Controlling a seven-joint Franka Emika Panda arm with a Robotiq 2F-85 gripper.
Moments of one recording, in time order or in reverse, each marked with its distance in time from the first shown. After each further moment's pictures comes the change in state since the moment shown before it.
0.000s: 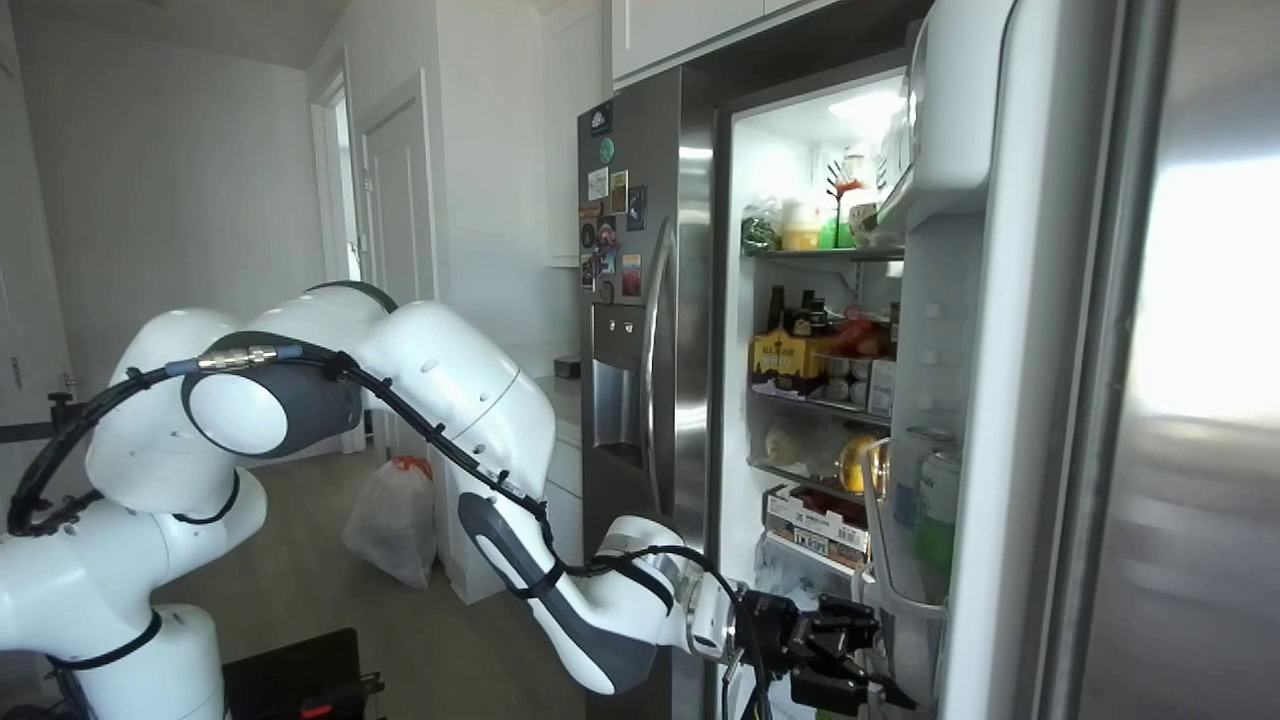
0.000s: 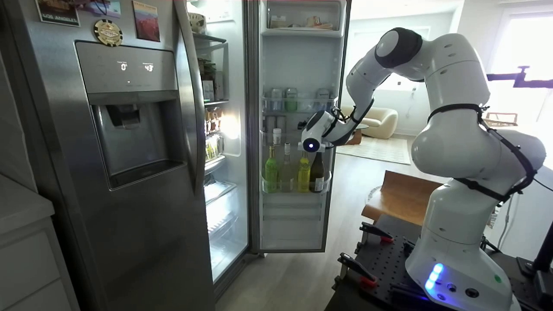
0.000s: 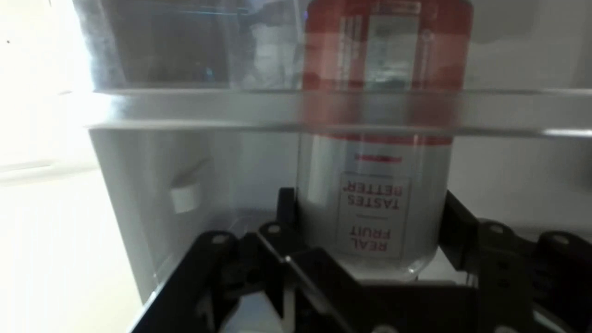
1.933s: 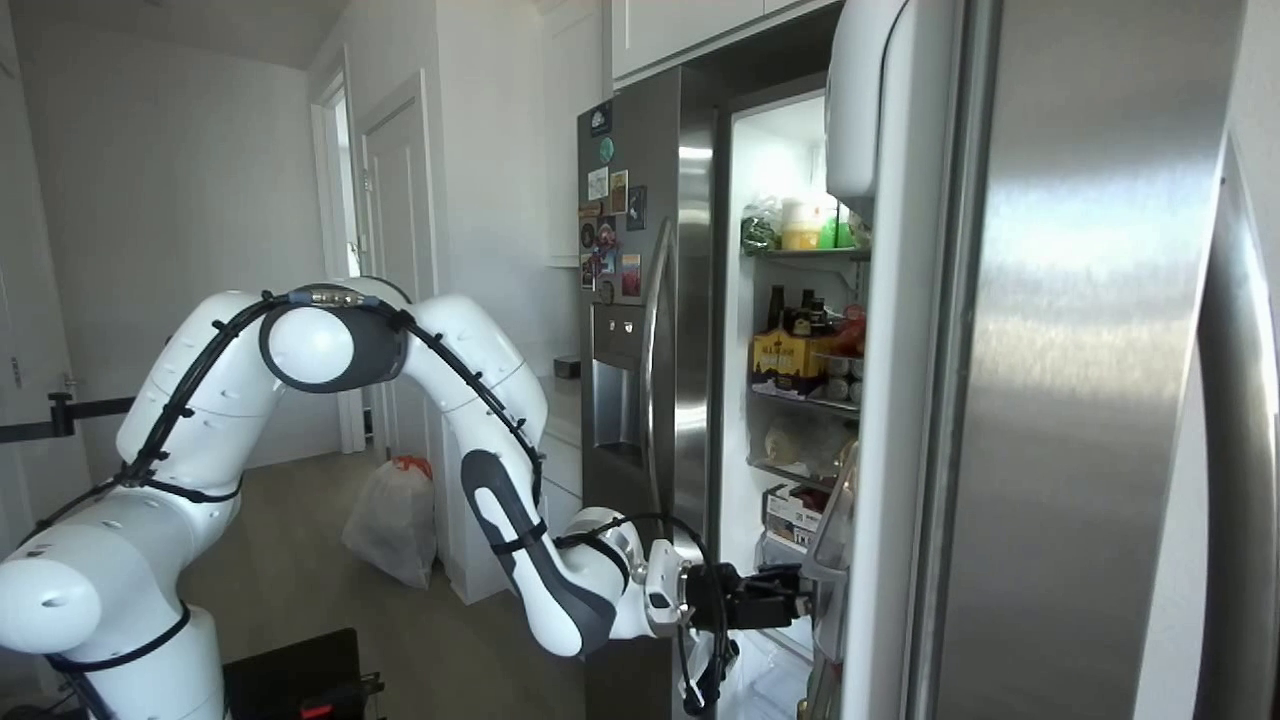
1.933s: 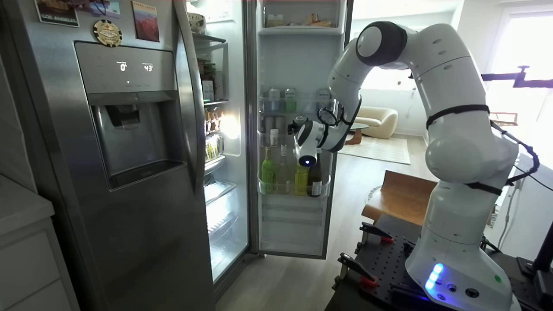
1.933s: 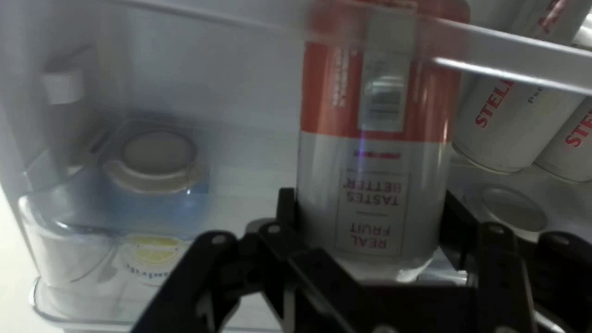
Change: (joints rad) arm 0.496 -0.079 -0.400 -0.165 0.006 -0.215 0.001
